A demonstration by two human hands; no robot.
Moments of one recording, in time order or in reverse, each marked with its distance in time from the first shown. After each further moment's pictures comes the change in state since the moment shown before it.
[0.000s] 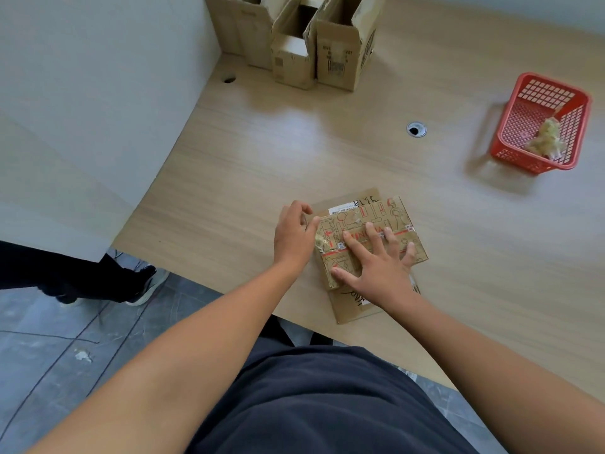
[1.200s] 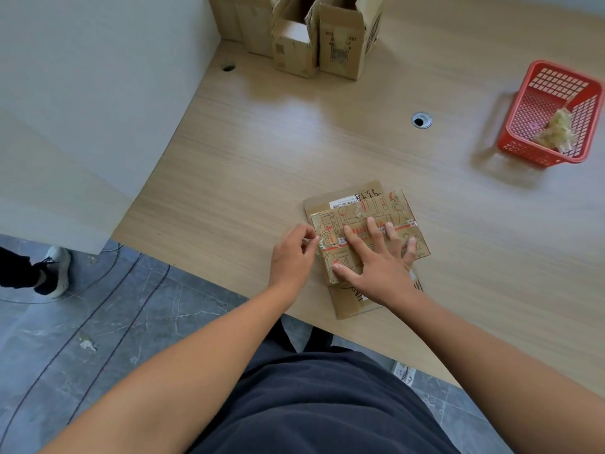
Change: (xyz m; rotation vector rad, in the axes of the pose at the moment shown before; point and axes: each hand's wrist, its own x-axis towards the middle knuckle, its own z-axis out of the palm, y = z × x) left_hand -0.042 -0.023 0.000 0.035 -0.047 0.051; right_hand -0.004 0.001 -0.003 0.032 -0.052 -0.021
